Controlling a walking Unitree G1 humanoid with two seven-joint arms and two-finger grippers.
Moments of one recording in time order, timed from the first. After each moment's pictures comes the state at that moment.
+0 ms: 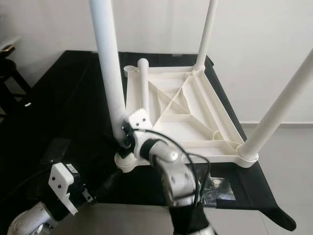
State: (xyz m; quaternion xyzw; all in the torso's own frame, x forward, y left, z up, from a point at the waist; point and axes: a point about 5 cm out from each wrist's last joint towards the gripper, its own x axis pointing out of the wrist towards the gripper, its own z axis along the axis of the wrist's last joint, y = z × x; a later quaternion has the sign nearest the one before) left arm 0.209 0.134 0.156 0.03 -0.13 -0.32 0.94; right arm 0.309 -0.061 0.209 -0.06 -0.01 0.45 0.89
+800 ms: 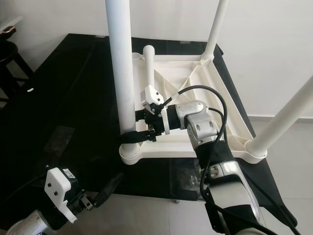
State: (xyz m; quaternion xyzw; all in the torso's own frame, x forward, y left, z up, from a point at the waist) left arm 0.184 0.126 0.160 0.01 -0.11 -0.33 0.94; right arm 0.345 -0.110 0.248 -0.14 0.01 0.72 0.68
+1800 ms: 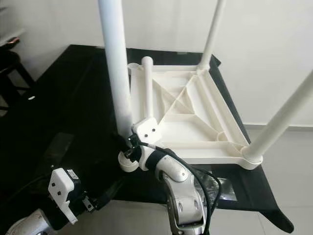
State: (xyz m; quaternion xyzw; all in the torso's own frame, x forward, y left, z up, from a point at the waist) left arm 0.194 0.126 0.160 0.02 -0.11 -0.34 0.93; right arm 0.276 -0.069 0.197 -0.05 -0.03 0.38 0.92
